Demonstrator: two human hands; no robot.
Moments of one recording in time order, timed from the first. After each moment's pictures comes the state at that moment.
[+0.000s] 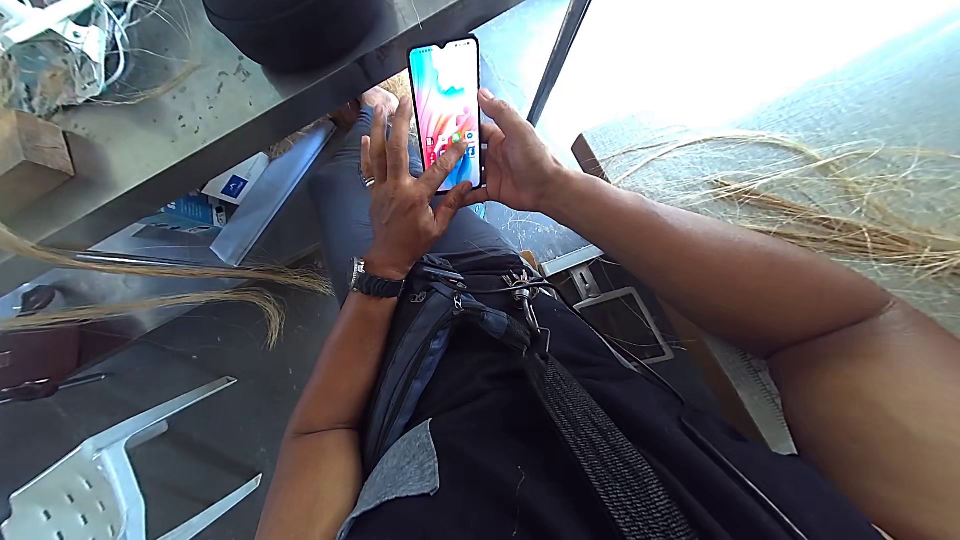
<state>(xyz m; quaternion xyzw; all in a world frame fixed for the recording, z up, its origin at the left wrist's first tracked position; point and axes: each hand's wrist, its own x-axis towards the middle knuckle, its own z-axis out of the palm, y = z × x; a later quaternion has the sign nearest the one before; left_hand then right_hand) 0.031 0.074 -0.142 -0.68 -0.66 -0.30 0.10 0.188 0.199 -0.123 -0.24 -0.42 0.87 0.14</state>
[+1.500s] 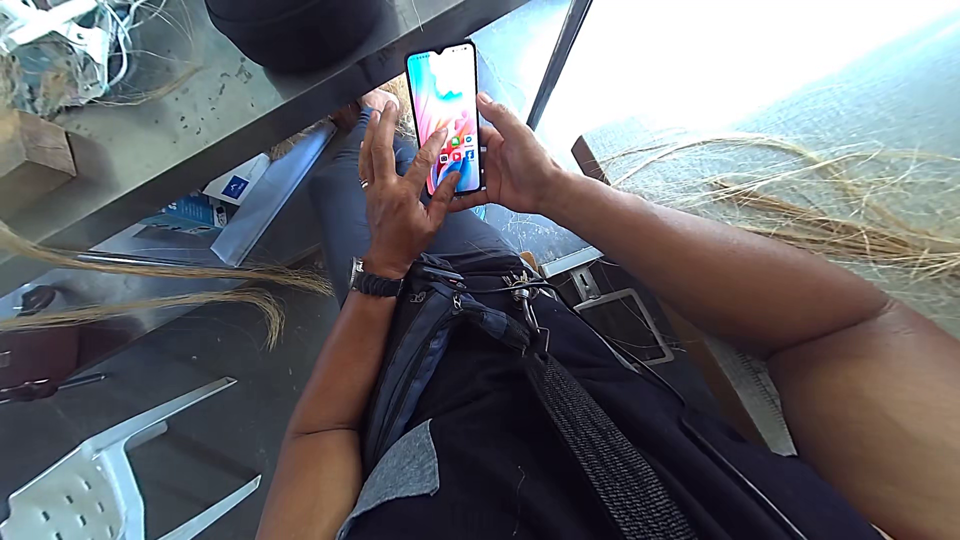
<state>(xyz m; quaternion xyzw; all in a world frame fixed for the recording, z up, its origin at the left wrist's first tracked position) 0.027 0.074 -0.145 -0.65 -0.66 -0.35 0.10 0.188 0.199 -0.124 -0.23 -0.42 0.87 0.13</state>
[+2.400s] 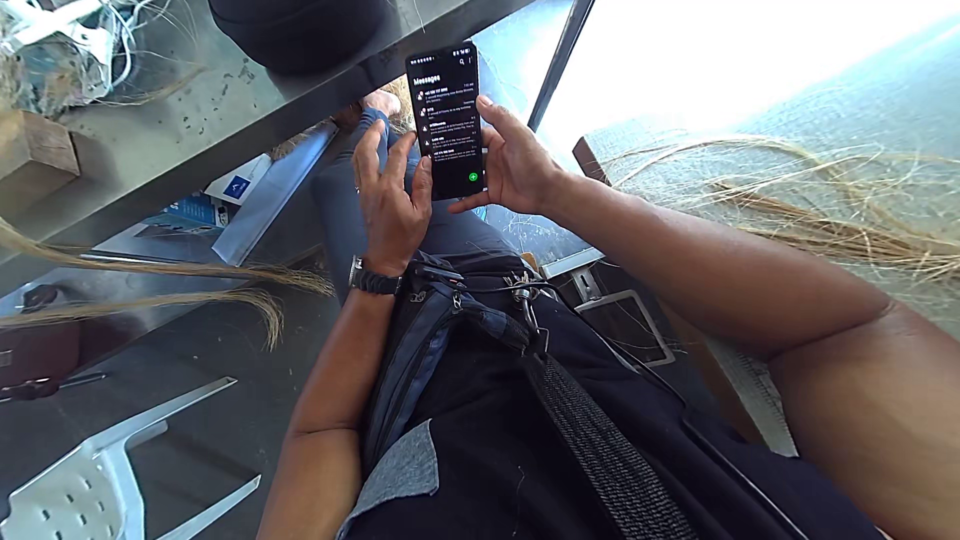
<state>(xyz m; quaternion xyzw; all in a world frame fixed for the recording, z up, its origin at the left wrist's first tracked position) 0.022 0.074 -0.151 -0.58 -0.71 -0.39 0.07 0.188 0.201 -0.128 -0.21 -0.43 0.87 0.12</state>
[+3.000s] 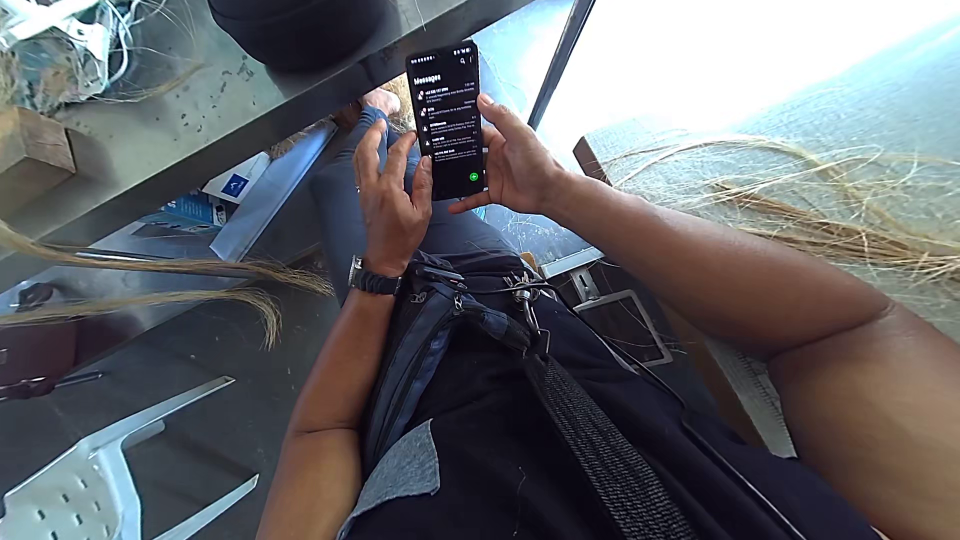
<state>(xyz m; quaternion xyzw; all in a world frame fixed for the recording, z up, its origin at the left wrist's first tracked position) 0.022 0.073 -0.151 -0.58 -0.71 -0.40 0.07 0.189 0.200 -0.125 -0.21 -0.43 0.87 0.12</state>
